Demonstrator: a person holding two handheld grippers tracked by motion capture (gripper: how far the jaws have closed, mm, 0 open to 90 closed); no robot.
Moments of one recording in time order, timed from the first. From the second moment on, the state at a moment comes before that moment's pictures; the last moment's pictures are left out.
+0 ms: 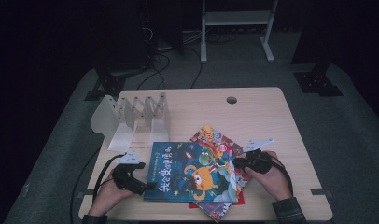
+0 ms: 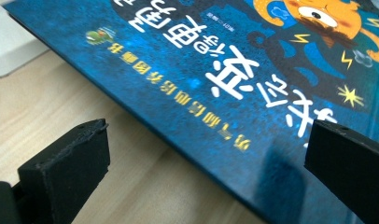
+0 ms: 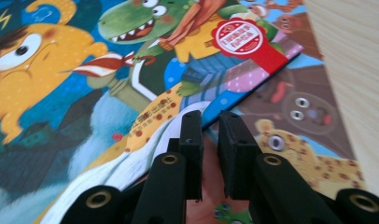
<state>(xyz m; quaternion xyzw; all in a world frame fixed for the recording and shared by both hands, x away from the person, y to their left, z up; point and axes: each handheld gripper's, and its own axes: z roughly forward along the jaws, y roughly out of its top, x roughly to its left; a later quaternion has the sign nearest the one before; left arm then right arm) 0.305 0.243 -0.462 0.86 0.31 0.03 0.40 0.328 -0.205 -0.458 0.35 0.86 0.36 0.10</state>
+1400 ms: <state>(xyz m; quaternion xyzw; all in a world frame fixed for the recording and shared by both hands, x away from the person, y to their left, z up) 0.314 0.247 -0.440 0.83 0.33 -0.06 0.44 0.311 -0.182 -0.457 0.28 0.88 0.37 0.07</state>
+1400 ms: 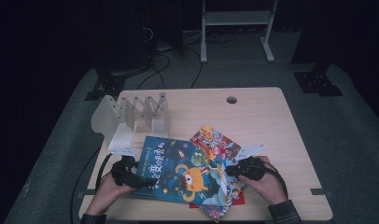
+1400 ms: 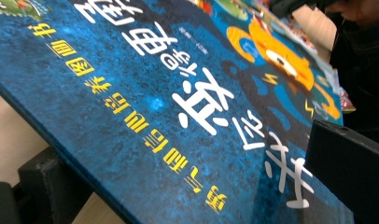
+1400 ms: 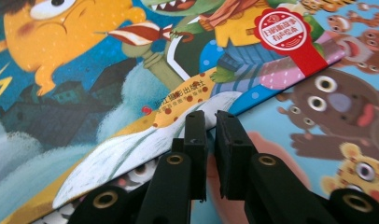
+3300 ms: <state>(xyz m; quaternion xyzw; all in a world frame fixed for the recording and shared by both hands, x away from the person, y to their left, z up) 0.397 0.196 -0.264 0.88 0.29 -0.05 0.38 0.299 -0.134 -0.455 0.22 0.89 0.39 0.03</state>
